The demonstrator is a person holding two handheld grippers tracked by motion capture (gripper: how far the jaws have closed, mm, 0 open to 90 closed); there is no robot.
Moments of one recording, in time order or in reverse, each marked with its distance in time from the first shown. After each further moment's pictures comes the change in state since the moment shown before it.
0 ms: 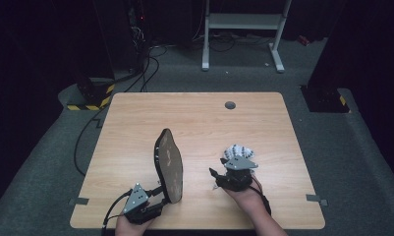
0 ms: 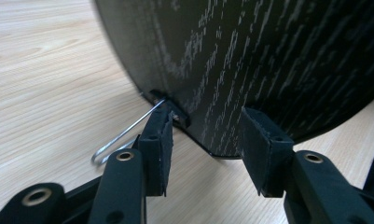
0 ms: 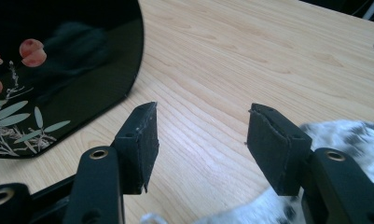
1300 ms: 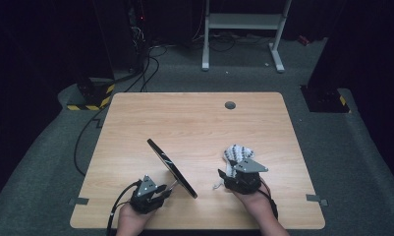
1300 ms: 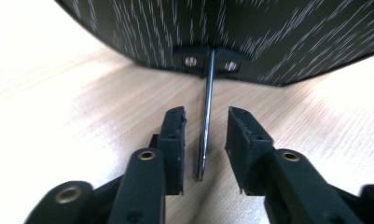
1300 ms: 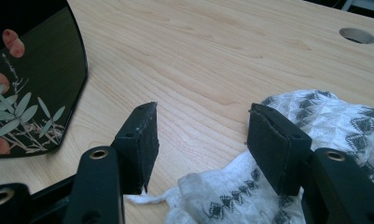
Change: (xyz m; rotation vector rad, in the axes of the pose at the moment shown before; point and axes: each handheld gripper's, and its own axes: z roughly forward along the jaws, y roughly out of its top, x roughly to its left) left arm 0.024 -0.003 0.033 0.256 0.047 -0.035; right arm -0.011 -0.012 -0.015 -0.003 -0.048 0.036
